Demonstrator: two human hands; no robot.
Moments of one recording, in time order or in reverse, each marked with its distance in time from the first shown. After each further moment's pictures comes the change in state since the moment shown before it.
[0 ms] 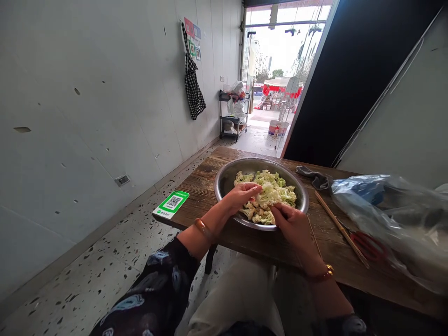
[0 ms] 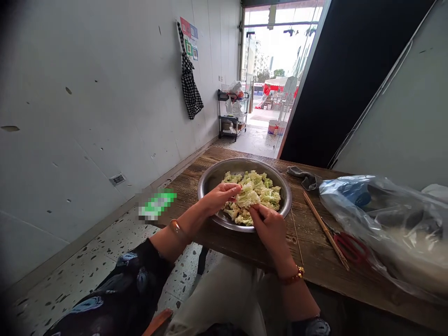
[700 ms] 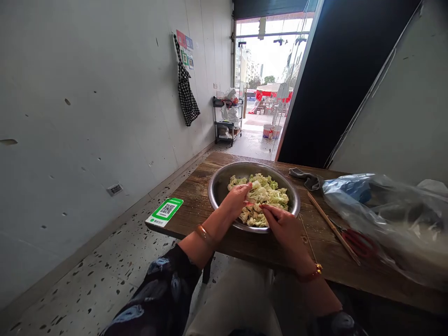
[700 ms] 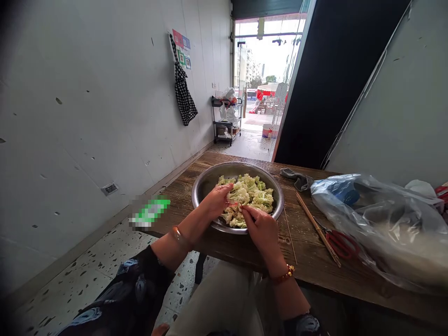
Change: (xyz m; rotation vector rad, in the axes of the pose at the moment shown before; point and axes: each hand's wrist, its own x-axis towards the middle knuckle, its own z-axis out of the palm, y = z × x) left_hand 0.017 -0.005 0.016 -0.274 0.176 -0.114; right_hand 0.003 0.012 0.008 0.001 0.023 -0.029
